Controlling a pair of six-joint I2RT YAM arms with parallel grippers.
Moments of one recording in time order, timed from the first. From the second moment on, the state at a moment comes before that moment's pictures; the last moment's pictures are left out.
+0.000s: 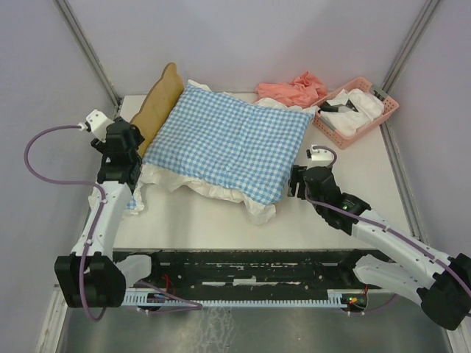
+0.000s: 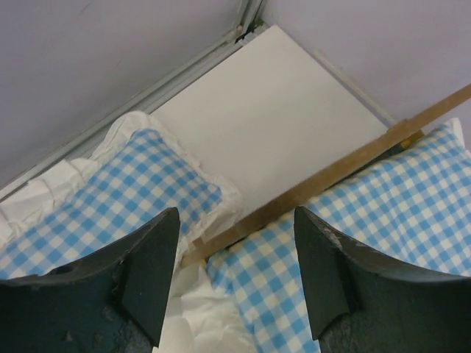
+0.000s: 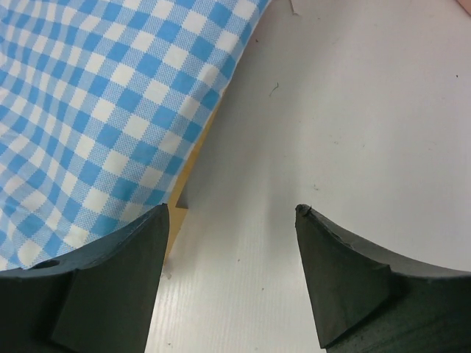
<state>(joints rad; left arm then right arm) -0.01 1.12 0.96 -0.22 -0.59 -0.53 0.69 0.96 0.66 -0.27 0.46 0.43</state>
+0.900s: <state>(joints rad) 0.06 1.59 1.25 0.11 -0.25 -0.29 0.29 1.18 0.79 -0.11 0.18 0.45</state>
